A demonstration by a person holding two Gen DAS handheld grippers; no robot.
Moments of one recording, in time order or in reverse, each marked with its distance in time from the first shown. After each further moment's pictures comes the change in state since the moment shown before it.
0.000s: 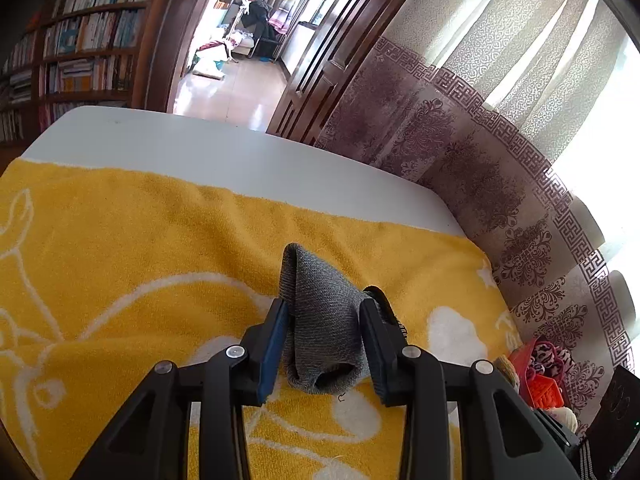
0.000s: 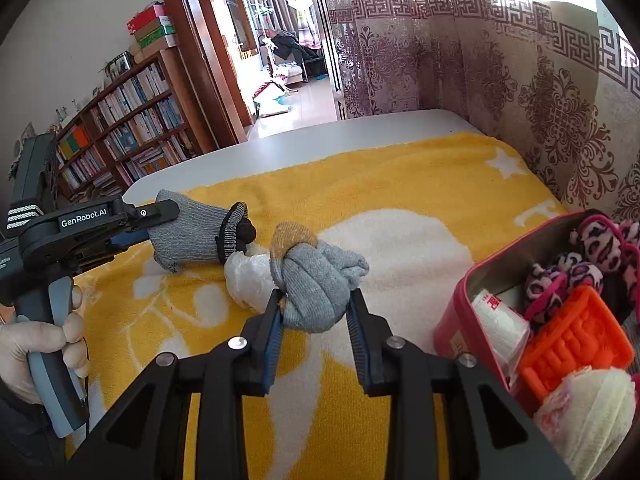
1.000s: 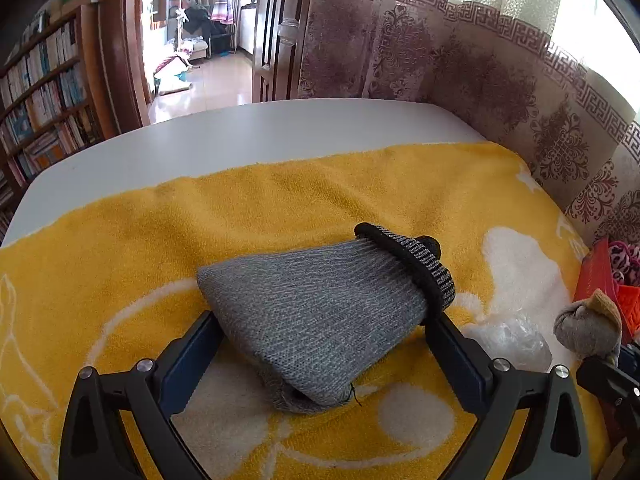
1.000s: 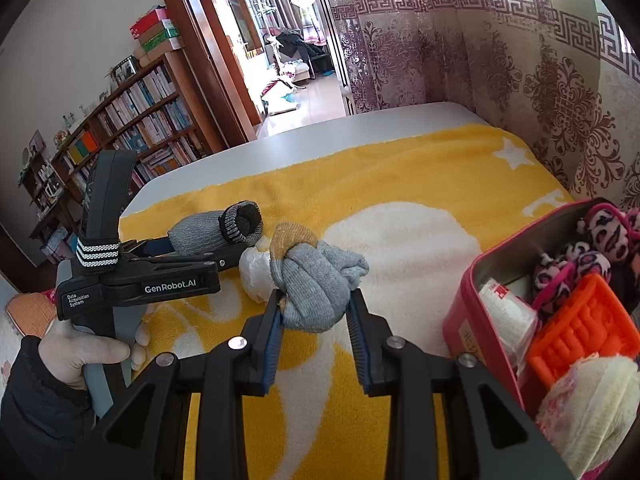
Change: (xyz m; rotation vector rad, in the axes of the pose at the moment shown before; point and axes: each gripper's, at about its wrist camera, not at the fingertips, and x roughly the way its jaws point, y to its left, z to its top) left arm 0.064 -0.014 -0.010 0.281 0.145 0.116; right arm 0.006 -0.005 -0.001 0.026 0.038 0.044
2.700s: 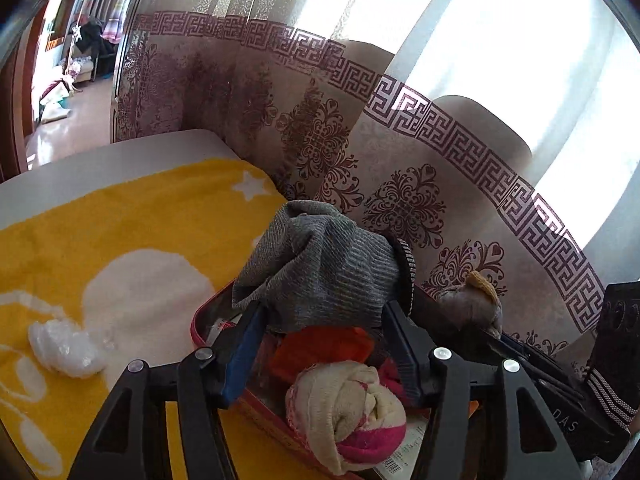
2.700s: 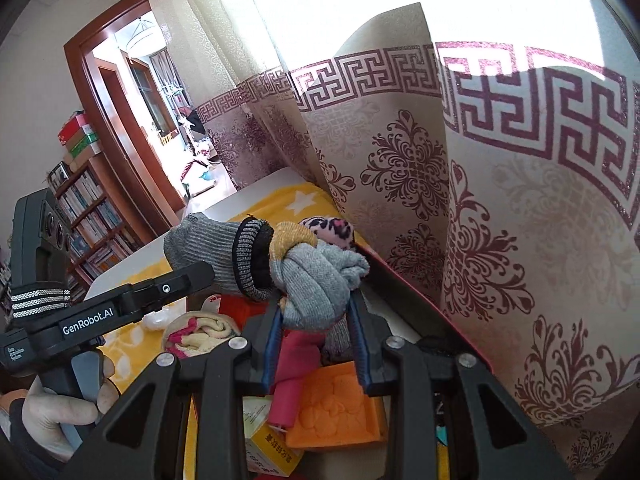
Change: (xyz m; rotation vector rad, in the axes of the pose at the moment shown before) left arm -0.062 -0.261 -0.024 0.167 -0.043 -0.430; right arm -0.170 -0.162 -0.047 0.276 -0.234 -0.205
